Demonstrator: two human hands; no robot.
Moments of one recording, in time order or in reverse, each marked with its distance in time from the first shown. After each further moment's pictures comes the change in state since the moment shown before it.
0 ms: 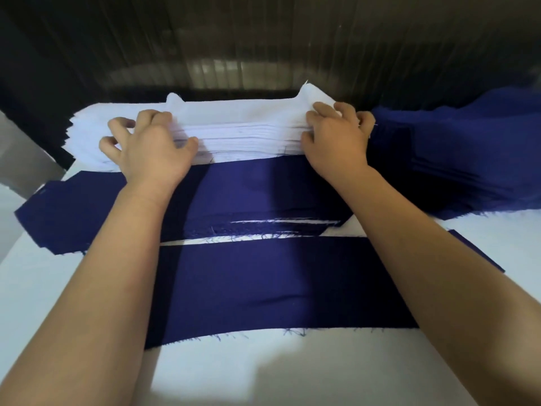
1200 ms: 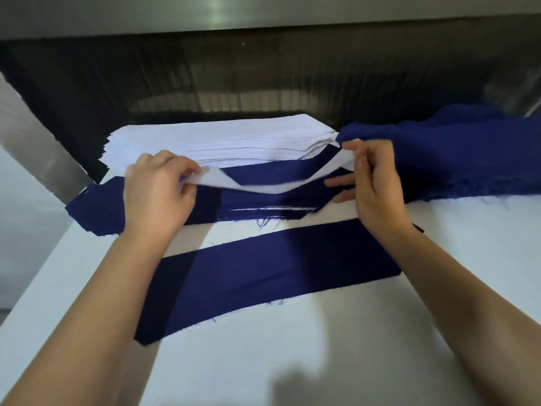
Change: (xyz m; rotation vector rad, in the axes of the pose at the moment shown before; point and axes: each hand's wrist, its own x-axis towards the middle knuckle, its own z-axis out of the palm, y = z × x) left_hand -0.091 -0.004 -0.067 -0.121 0.117 0.357; right_hand -0.121 0.042 -0.051 1.126 0.220 -0.038
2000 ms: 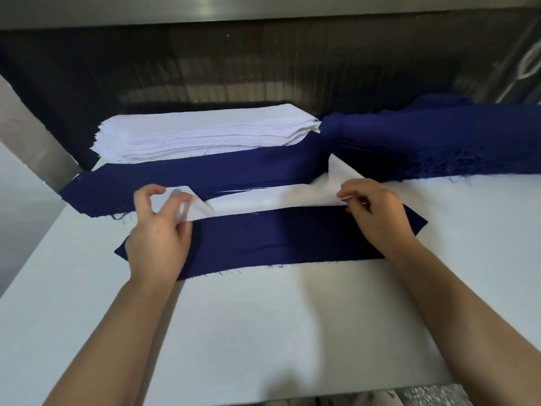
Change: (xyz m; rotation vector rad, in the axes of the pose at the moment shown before) left_hand -0.087 0.020 0.004 -0.067 -0.029 -0.221; right_hand -0.061 0.010 -0.041 -0.411 -0.072 0.087
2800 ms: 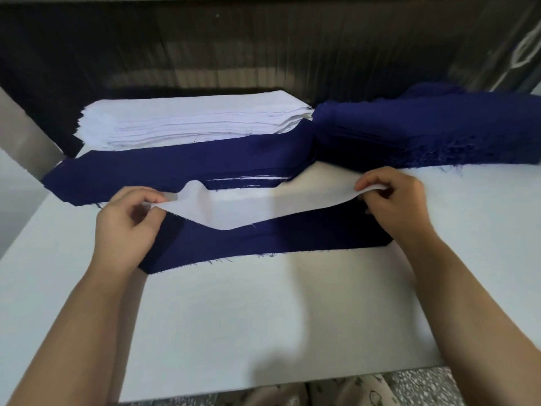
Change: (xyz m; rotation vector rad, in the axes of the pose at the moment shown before) left_hand 0.005 -0.027 -0.007 -0.472 -0.063 -0.103; right_hand -0.005 0.012 -0.024 0.026 0.110 0.111
